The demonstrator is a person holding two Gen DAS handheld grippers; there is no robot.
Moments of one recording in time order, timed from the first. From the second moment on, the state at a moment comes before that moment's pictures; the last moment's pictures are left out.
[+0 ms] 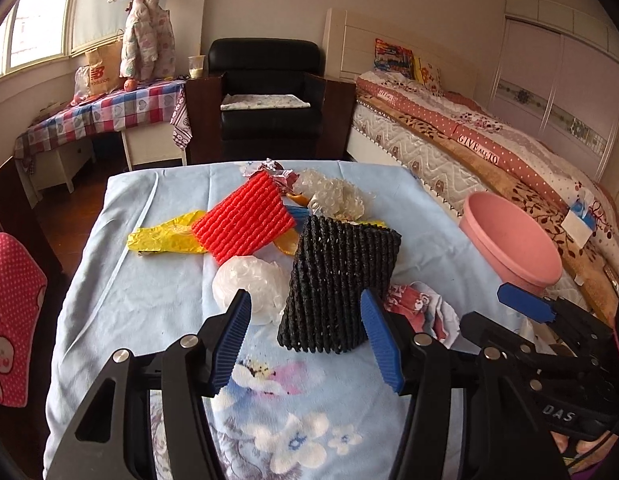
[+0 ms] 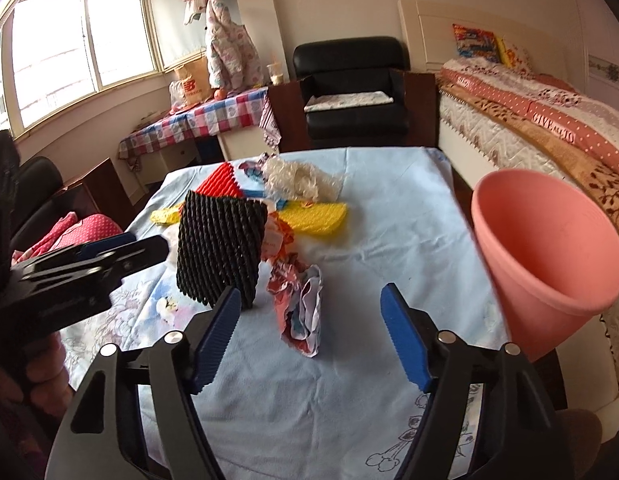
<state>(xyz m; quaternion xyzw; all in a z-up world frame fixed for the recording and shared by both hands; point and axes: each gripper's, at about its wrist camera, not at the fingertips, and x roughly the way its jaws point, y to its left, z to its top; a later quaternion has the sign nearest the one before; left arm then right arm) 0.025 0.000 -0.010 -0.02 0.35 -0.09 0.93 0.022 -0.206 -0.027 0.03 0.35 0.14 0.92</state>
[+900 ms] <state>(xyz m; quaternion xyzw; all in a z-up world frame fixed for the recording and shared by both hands) 0.024 -0.003 -0.018 -0.03 0.36 -0.14 0.92 0.044 -0.206 -0.053 0.07 0.41 0.17 0.89</state>
